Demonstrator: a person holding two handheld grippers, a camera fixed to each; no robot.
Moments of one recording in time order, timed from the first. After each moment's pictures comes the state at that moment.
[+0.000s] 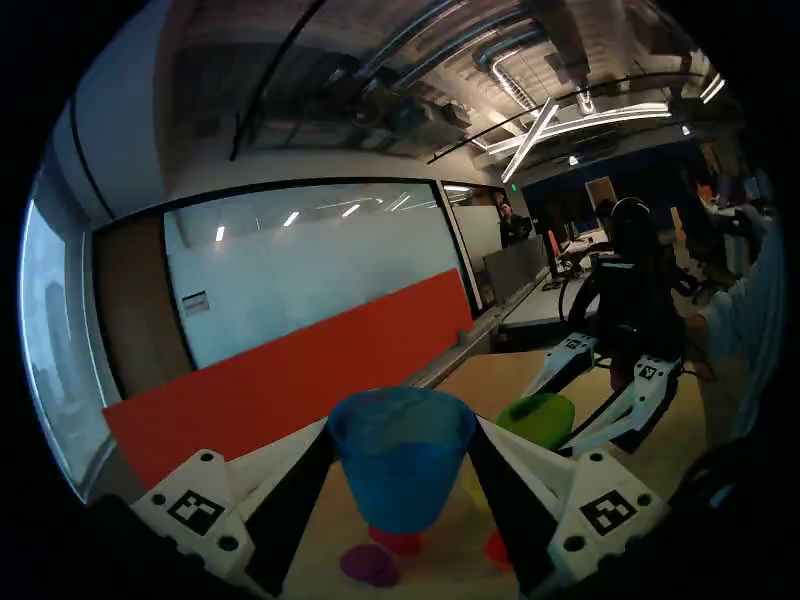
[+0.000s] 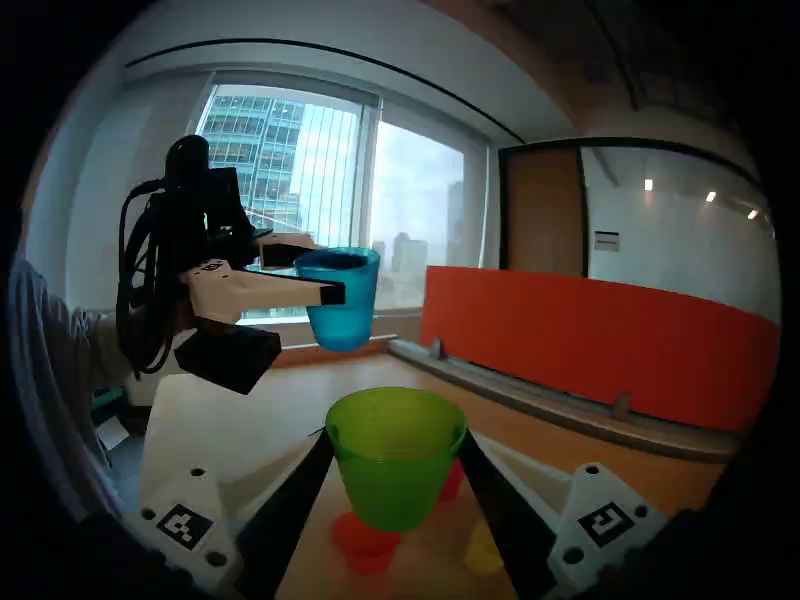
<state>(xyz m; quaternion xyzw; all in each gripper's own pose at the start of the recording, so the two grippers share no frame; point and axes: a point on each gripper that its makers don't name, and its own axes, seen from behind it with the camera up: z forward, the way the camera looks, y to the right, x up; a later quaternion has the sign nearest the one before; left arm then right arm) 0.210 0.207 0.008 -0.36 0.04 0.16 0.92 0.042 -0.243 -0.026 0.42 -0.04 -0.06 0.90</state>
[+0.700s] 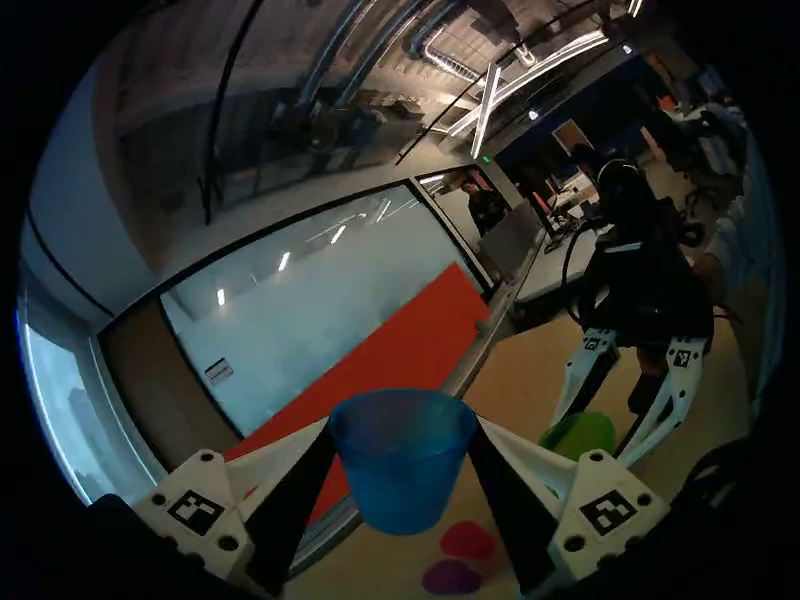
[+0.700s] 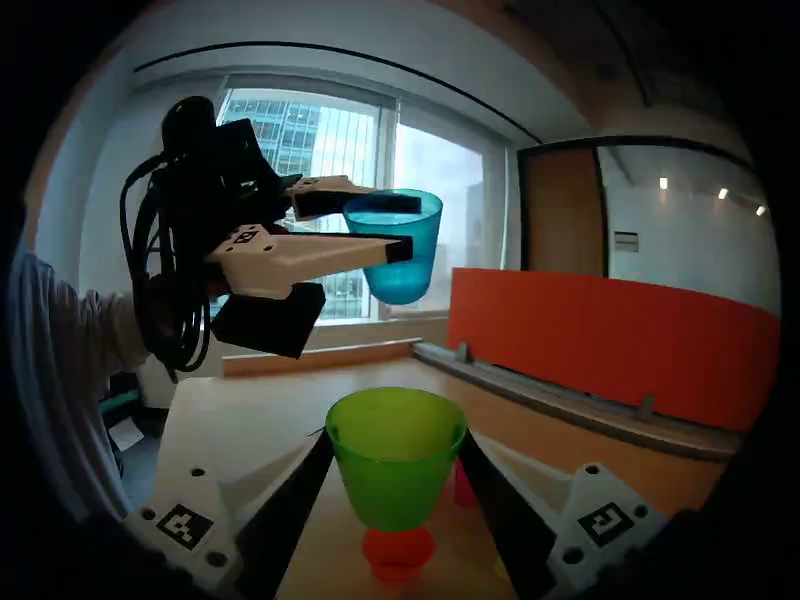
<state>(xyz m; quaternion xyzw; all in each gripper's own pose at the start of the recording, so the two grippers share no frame) 0.253 0.223 0.007 -0.34 0.11 0.30 0.89 0.040 -0.272 -0.037 0.45 -0.03 -0.05 0.89</state>
